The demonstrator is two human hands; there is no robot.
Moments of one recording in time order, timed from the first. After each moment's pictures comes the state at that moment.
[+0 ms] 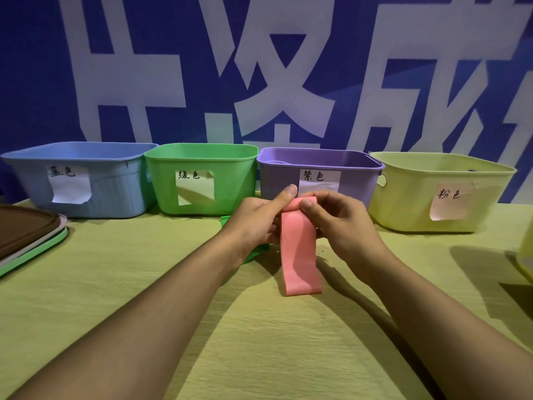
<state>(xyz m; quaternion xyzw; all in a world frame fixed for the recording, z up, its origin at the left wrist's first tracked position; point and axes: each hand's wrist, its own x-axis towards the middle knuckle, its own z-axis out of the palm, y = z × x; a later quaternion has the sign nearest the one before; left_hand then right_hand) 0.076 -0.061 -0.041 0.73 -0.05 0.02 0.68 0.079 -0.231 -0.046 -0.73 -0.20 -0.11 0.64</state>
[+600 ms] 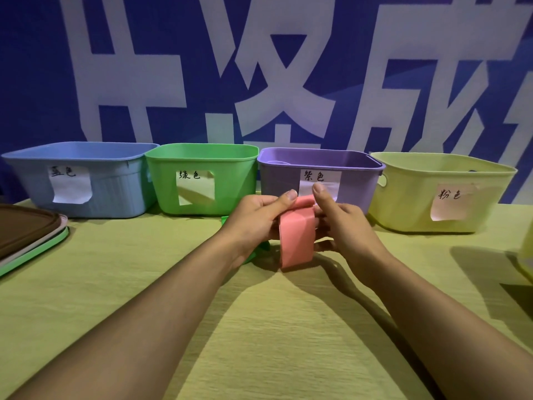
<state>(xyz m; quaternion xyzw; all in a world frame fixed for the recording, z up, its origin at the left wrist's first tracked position) 0.078 -0.061 -0.042 0.70 -0.07 0.03 0.70 0.071 -0.231 -0.040 -0.76 -0.10 -0.03 0.65</state>
